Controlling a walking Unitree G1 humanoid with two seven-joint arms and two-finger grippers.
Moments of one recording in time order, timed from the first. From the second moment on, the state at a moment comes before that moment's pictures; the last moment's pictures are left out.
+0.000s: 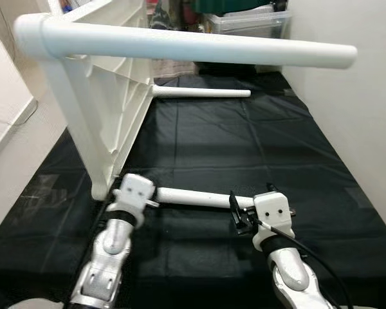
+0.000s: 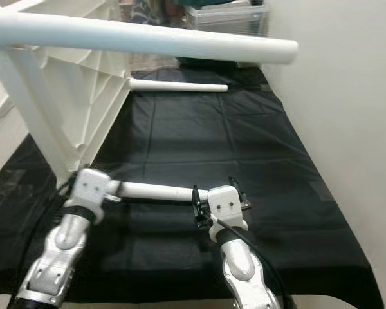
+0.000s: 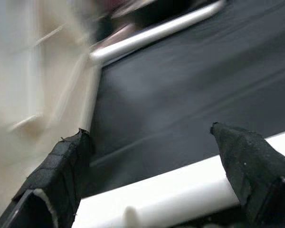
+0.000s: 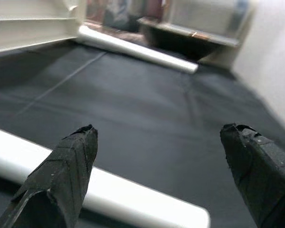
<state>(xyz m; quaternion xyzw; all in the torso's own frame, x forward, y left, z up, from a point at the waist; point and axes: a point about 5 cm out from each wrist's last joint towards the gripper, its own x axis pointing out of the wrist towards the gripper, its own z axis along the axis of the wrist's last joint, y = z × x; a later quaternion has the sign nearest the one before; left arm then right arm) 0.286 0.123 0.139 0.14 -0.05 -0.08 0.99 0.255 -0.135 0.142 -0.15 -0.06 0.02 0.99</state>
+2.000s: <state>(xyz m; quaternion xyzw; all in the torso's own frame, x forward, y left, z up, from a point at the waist) 0.331 0.174 0.181 0.18 -0.11 -0.11 0.97 0.296 -0.112 0.294 -0.51 -0.45 -0.25 0.69</state>
